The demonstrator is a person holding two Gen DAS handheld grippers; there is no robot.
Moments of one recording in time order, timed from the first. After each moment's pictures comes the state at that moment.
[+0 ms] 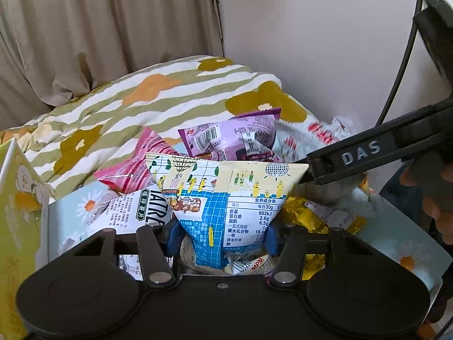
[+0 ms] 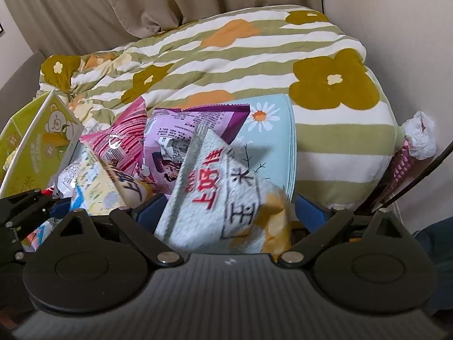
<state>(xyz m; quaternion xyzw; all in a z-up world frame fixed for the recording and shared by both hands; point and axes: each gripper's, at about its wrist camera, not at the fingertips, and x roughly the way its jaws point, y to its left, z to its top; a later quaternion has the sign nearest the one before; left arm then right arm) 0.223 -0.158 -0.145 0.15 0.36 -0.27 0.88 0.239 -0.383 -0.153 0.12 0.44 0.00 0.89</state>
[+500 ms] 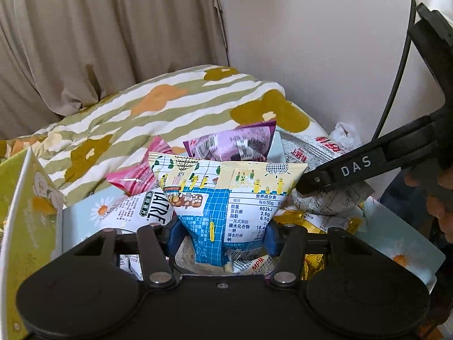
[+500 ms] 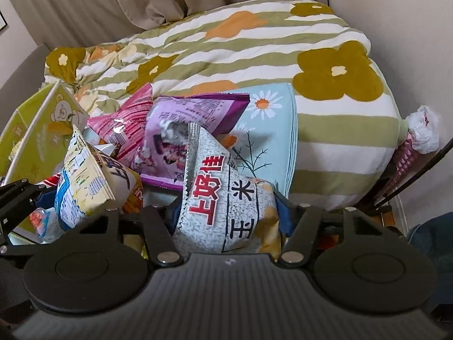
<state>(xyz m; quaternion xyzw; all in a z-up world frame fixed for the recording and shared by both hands) 0.204 -0.154 -0.131 0.16 0.34 -0.26 0.89 0.227 -0.385 -0.150 0.13 0.45 0.02 0.88</state>
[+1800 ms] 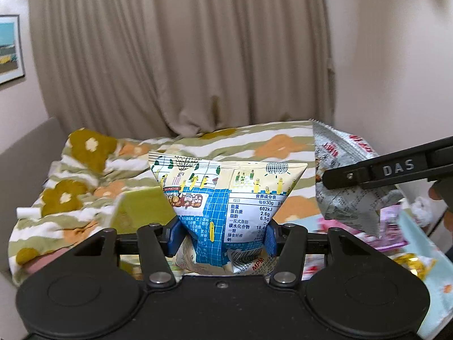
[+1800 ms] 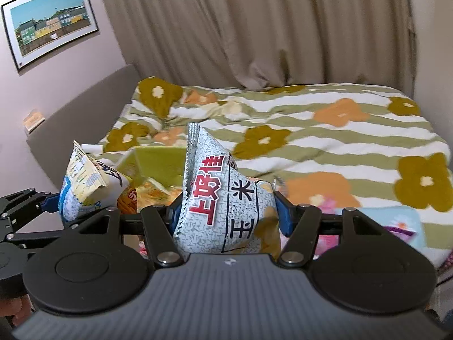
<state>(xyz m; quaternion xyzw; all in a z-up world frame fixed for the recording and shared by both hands) 0.216 0.076 -0.003 0.08 0.26 -0.08 0.96 0.256 -0.173 -0.001 0.07 0.32 0.16 0.93</state>
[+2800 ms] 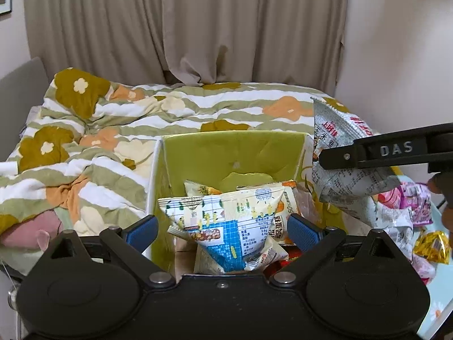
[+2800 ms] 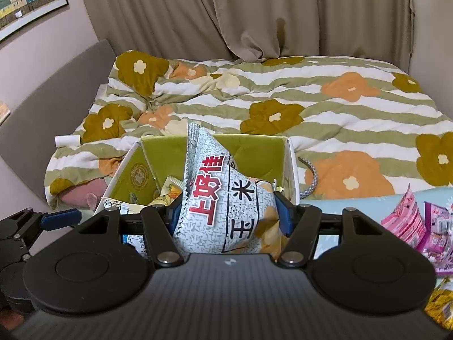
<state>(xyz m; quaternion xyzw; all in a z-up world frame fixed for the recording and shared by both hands) 0.298 0.219 -0.050 0.02 0.36 -0.13 0.92 0.333 -0.004 -0.037 0.06 0.38 0.08 0.92</state>
